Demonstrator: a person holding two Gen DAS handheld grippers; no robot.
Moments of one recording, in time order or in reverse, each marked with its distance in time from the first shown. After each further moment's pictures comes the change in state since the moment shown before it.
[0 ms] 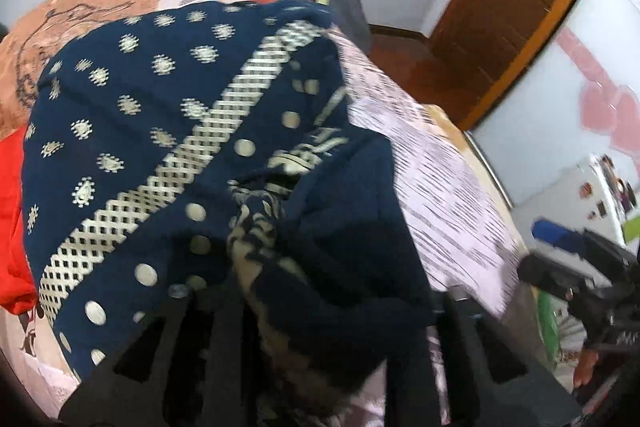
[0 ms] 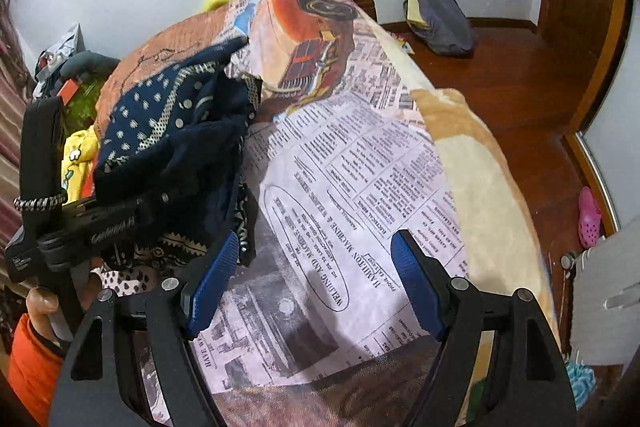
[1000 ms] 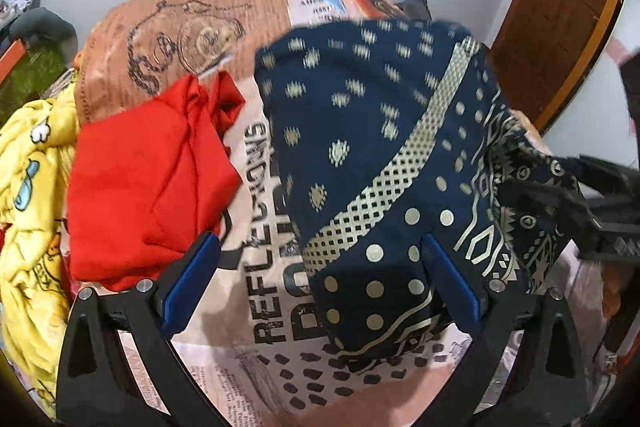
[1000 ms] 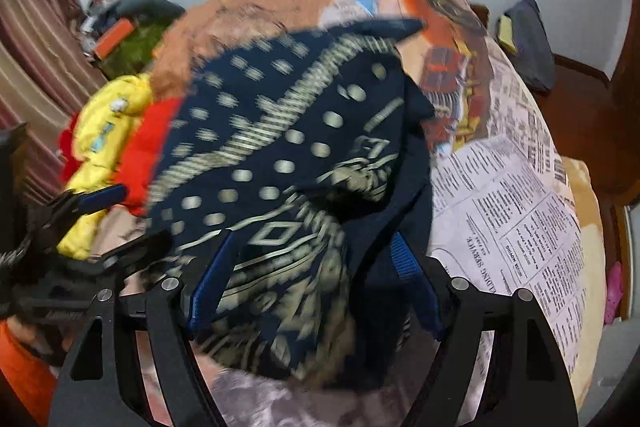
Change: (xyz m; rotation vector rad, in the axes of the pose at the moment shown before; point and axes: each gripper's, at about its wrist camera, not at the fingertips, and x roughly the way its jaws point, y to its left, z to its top) left arm -0.072 0.106 -0.044 -0.047 -0.051 0.249; right arm 0.093 0.111 0.033 -0.228 0.091 0.119
